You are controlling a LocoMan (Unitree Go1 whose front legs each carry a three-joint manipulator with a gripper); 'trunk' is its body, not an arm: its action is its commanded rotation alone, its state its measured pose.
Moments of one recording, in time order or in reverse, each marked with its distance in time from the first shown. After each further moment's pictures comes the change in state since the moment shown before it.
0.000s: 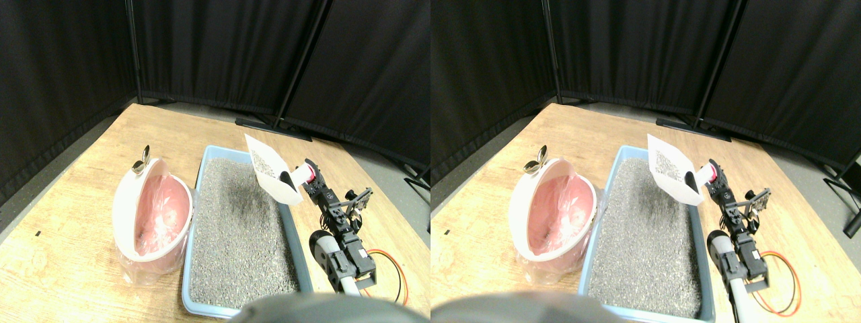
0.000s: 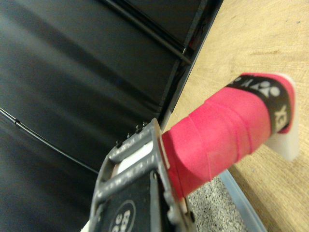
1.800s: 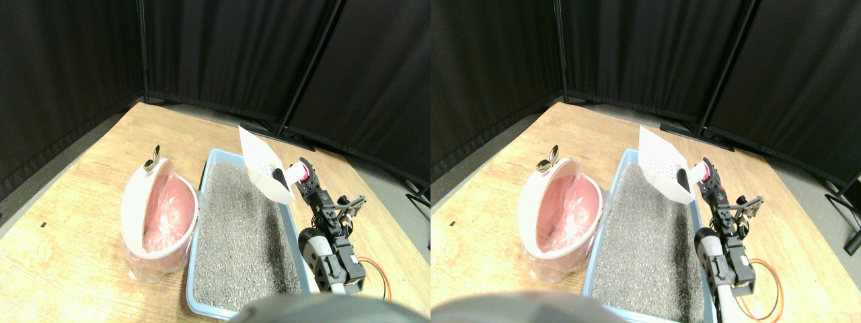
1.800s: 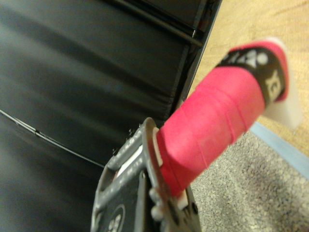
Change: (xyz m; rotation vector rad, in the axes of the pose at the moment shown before) right arm 0.001 0.038 -0.006 -0.110 -0.013 0.050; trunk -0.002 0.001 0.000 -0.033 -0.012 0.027
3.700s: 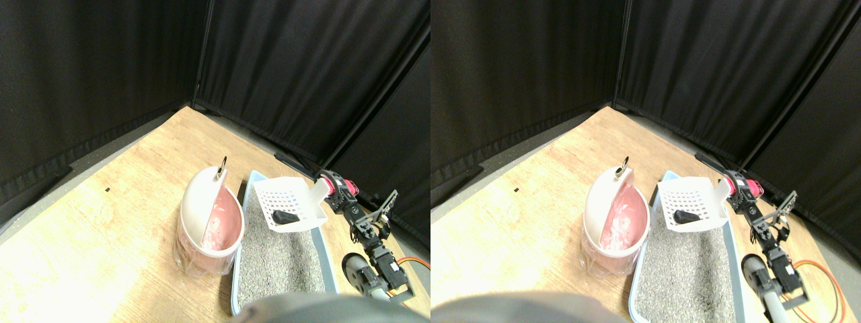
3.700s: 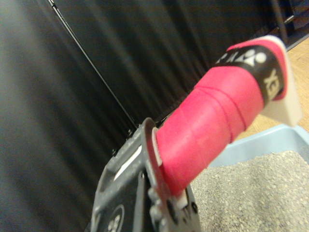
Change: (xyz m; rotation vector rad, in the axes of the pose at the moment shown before) right arm 0.040 0.059 -0.016 -0.441 0.134 0.347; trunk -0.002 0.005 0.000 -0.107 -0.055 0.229
